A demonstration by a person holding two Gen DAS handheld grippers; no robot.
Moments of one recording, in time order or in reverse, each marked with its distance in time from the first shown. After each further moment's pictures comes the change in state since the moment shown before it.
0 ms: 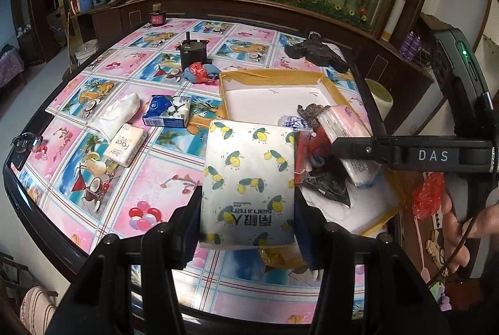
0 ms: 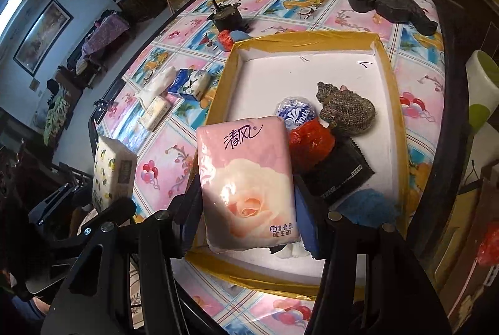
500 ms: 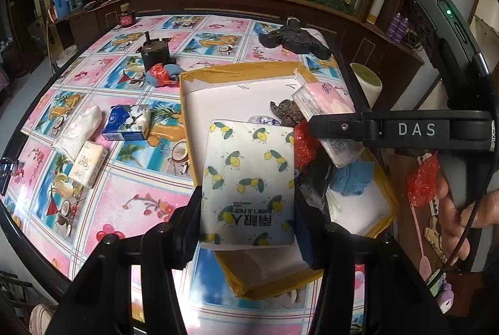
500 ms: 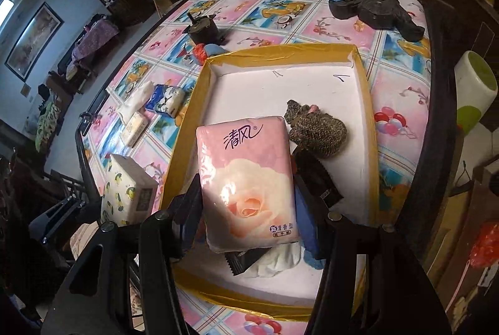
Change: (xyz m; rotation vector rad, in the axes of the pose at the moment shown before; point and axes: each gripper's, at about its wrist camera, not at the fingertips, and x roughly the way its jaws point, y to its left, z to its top) left arm 0.036 -0.039 0.022 0.068 0.056 -0.046; right arm 0.001 -0.029 0.025 0.020 -0.011 -0.047
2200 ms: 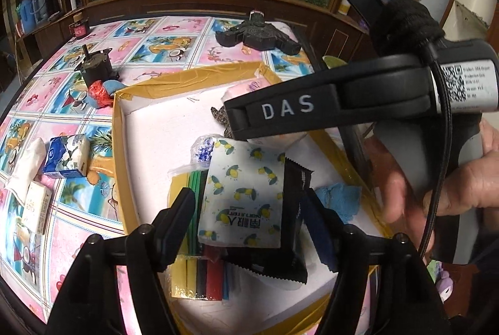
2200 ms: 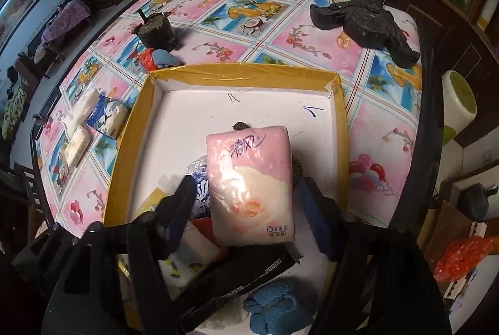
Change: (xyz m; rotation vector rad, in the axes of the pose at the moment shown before) left arm 0.045 -0.032 0.022 0.072 -0.004 -0.122; right arm 0.045 -0.016 0.056 -0.072 0.042 -0.186
